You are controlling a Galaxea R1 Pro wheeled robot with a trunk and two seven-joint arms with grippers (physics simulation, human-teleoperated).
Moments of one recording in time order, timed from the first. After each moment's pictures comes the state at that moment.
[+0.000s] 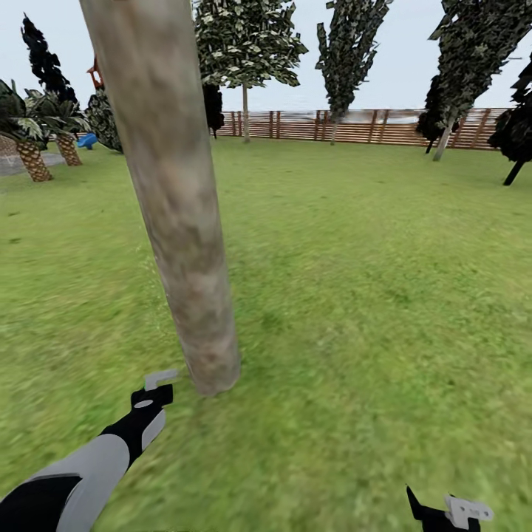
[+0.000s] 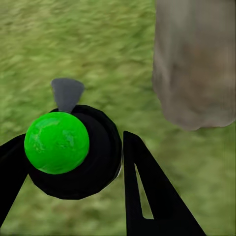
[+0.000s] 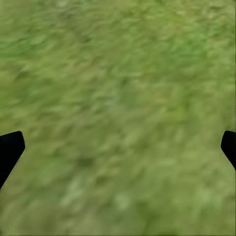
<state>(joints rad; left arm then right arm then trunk) -0.82 0.05 0.05 -0.19 0.07 -0.07 0.28 -0.30 -0.10 -0.96 -0.41 0.54 -0.52 0.40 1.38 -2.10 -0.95</state>
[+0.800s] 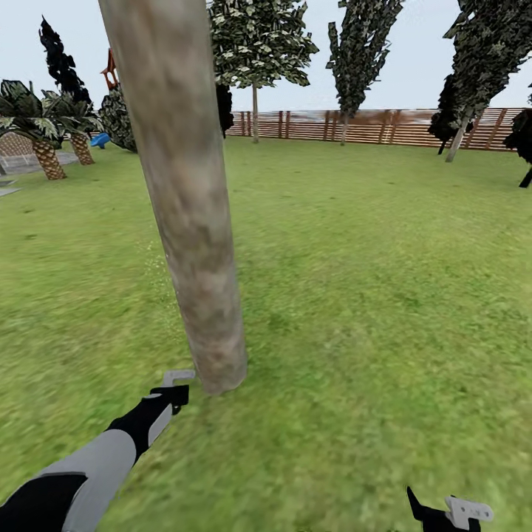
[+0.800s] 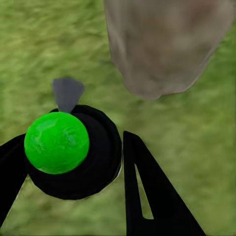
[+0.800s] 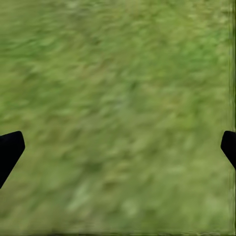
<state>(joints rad) -0.83 0.03 0.02 -0.23 0.03 0.10 0.10 -0.30 -0.10 -0.96 -0.41 0.54 -0.52 0.40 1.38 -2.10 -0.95</state>
